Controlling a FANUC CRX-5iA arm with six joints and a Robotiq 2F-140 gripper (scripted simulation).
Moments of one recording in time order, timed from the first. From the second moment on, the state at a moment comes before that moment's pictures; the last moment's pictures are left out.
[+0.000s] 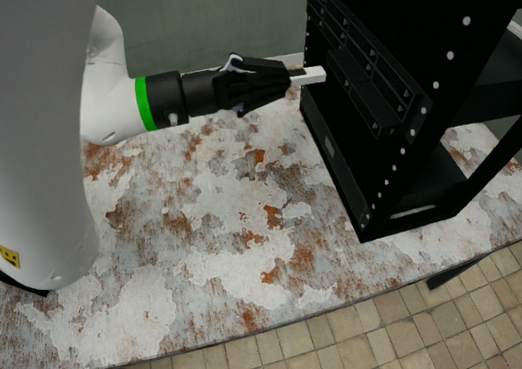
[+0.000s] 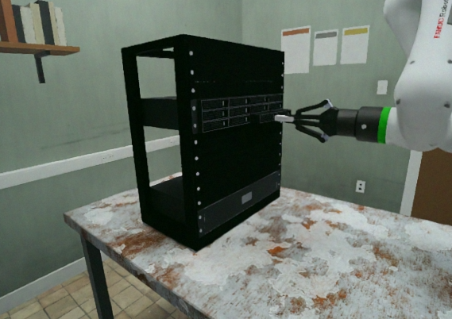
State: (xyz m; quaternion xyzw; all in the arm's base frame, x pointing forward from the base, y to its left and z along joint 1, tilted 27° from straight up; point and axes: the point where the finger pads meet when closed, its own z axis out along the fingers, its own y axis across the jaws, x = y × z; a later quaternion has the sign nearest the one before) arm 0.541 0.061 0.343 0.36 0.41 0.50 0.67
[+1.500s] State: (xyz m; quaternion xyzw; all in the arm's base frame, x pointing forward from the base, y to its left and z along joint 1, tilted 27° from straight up) arm 0.563 0.059 0.352 0.36 0.41 0.50 0.67
